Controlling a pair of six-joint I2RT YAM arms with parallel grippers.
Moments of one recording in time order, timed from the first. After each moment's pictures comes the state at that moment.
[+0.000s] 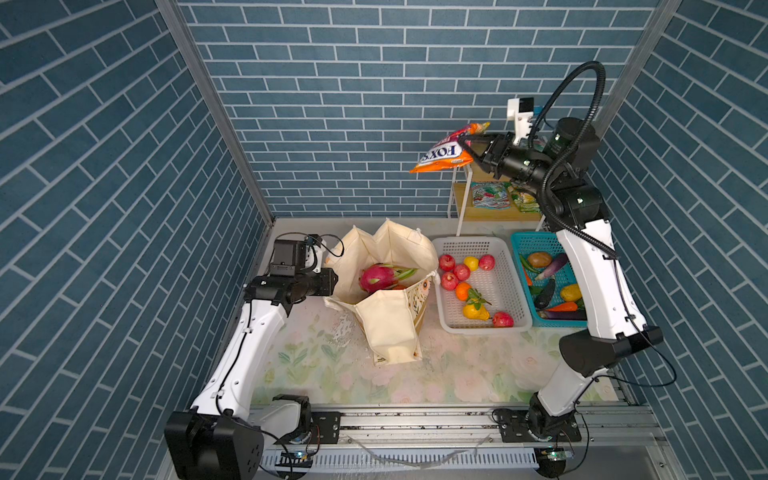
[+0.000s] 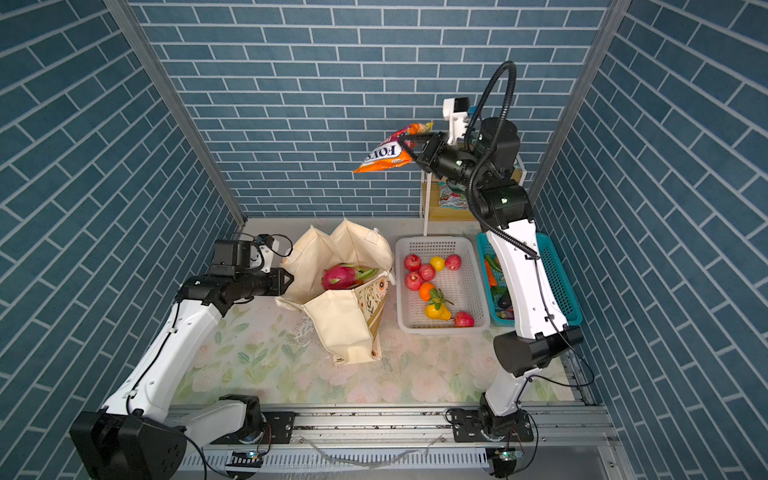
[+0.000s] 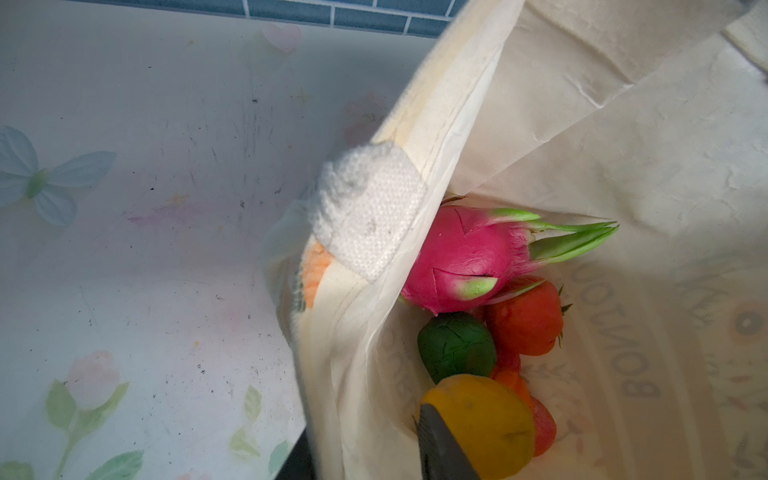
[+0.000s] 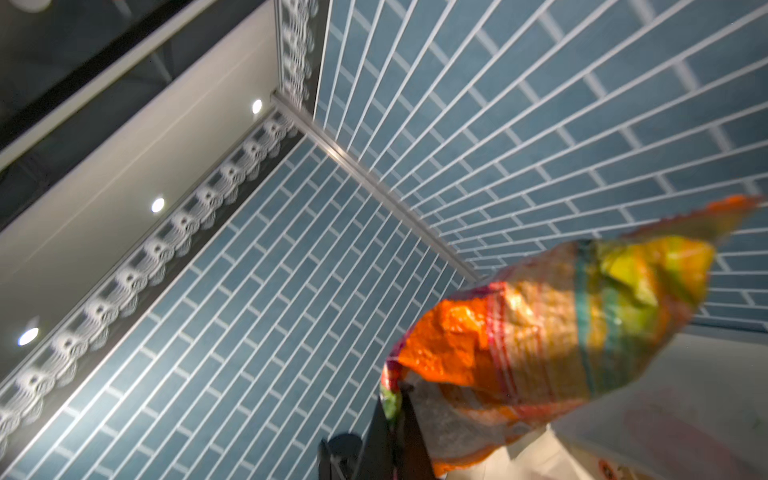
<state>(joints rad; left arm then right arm) -0.10 1.16 1.10 -0.78 0.25 -0.10 0.42 1.68 2.22 -0.45 -0.67 0.84</state>
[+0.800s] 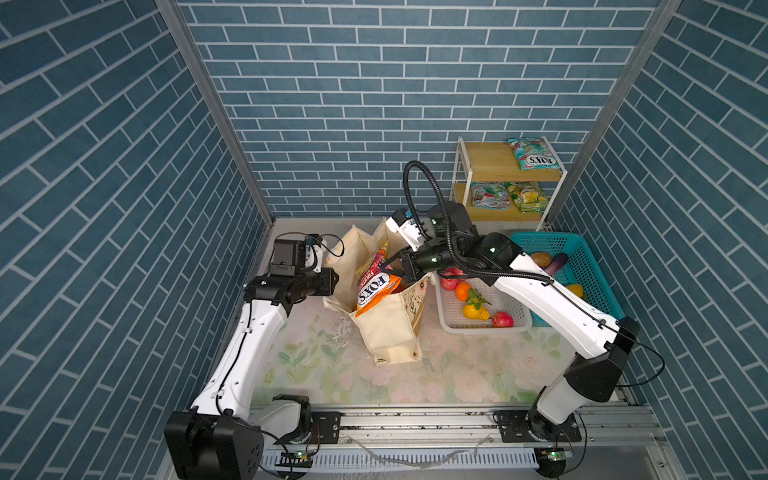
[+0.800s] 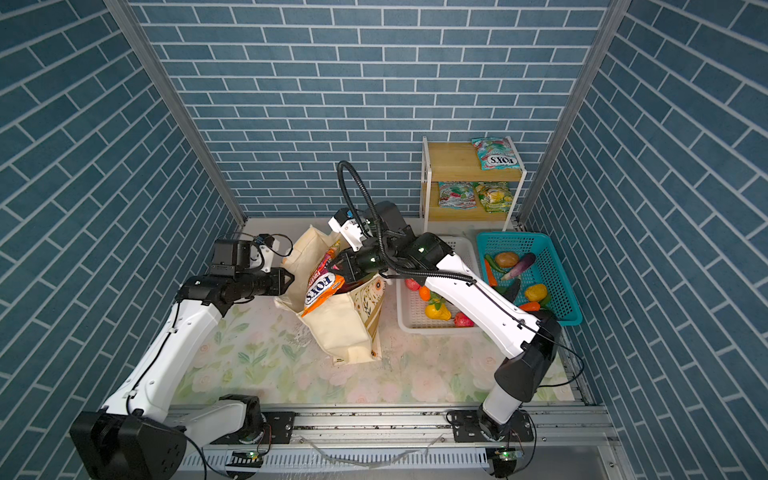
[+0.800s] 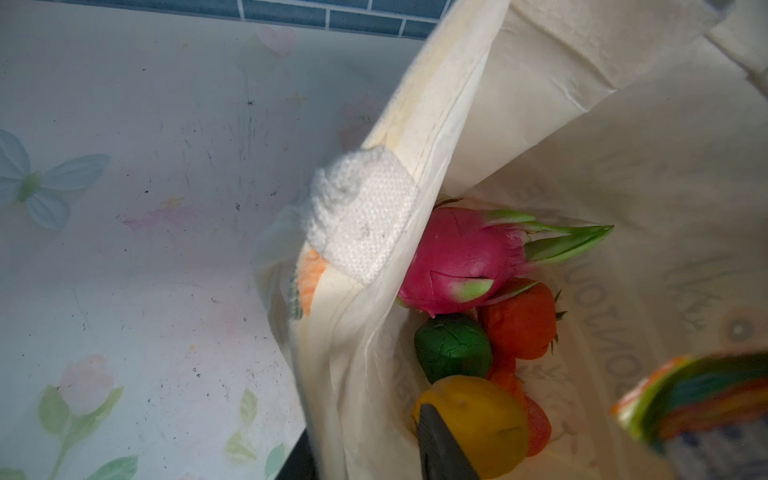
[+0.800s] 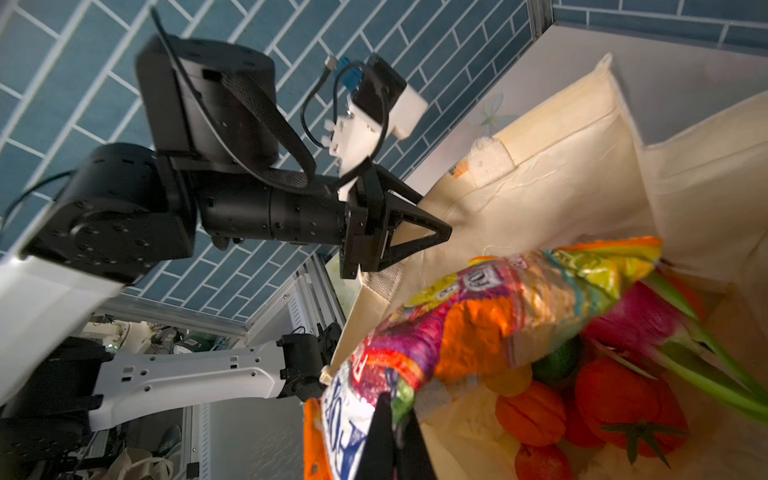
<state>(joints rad) -0.10 1.16 1.10 -0.77 0.26 -0.10 0.90 1.67 1.82 -0.76 -0.50 0.31</state>
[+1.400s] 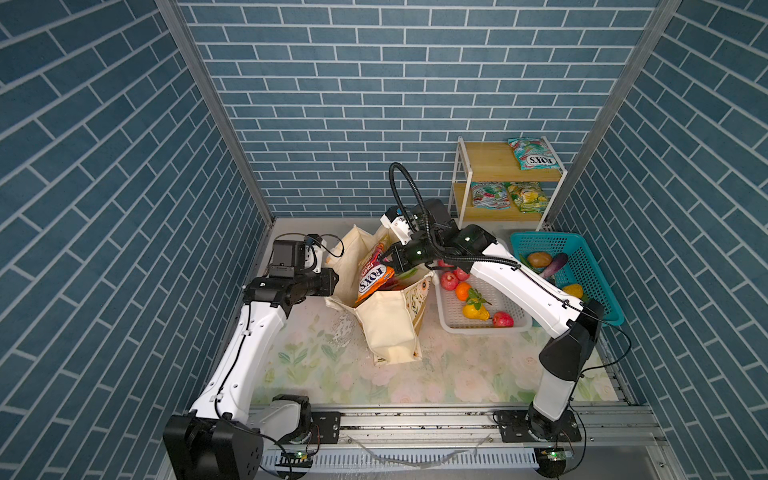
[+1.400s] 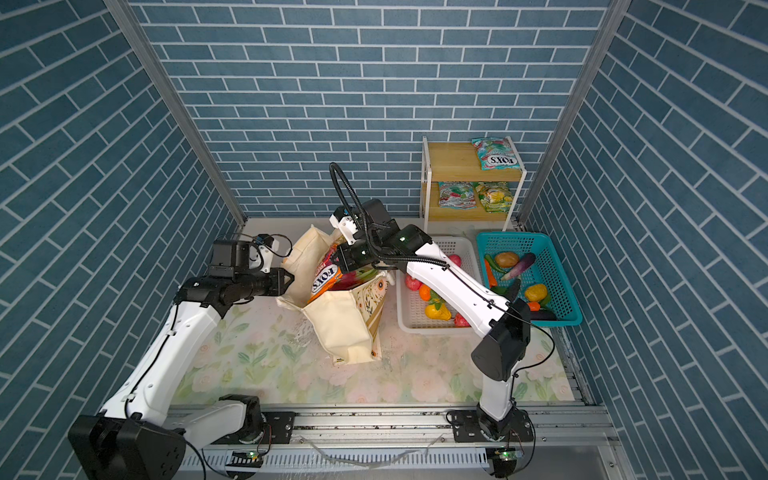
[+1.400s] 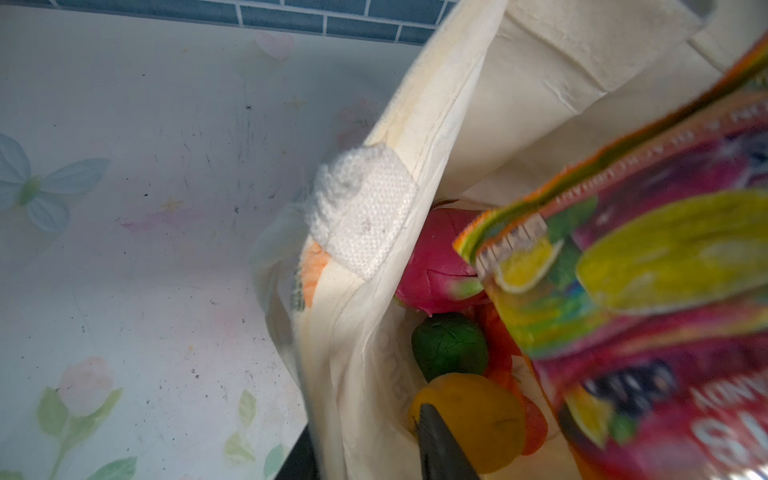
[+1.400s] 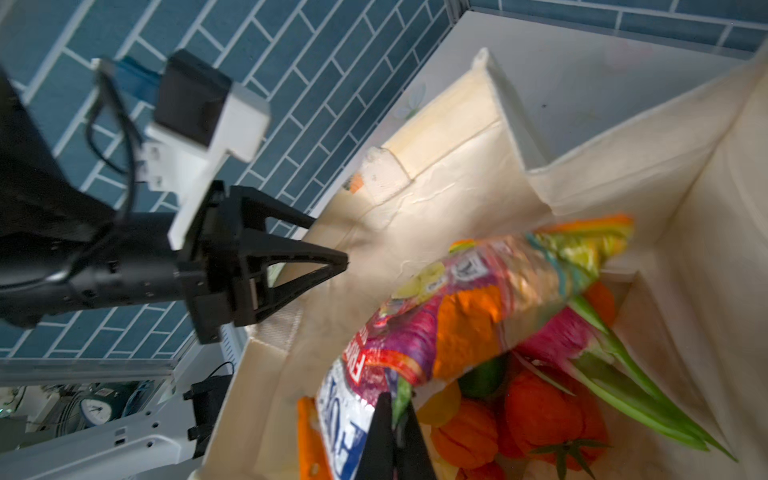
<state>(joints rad) -0.10 1.14 1.09 -0.77 0.27 -0.10 0.84 1.83 1.92 -0.78 -0.37 0.30</state>
